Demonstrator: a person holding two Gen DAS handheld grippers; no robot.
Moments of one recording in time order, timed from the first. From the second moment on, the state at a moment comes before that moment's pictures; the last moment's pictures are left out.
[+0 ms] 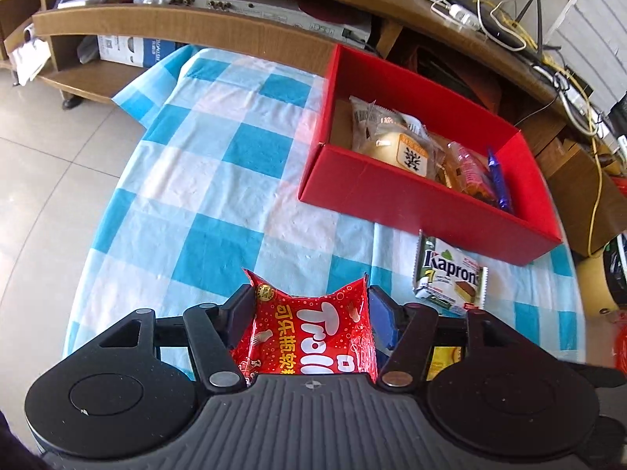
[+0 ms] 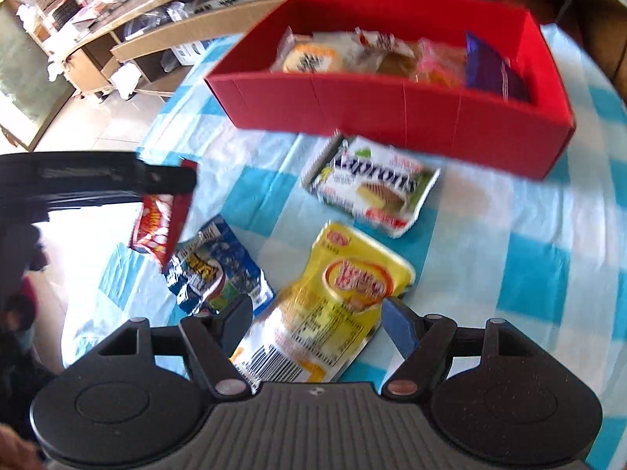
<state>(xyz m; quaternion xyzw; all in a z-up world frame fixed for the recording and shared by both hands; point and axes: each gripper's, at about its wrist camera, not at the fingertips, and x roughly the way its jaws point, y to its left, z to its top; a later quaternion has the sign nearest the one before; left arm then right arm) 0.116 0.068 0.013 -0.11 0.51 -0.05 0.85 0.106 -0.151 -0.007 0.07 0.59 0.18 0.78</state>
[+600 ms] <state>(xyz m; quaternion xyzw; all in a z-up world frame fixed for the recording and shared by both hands) 0.109 0.061 0.018 -0.11 0.51 -0.08 0.85 0.088 -0.142 -0.018 -0.03 0.61 0.17 0.78</state>
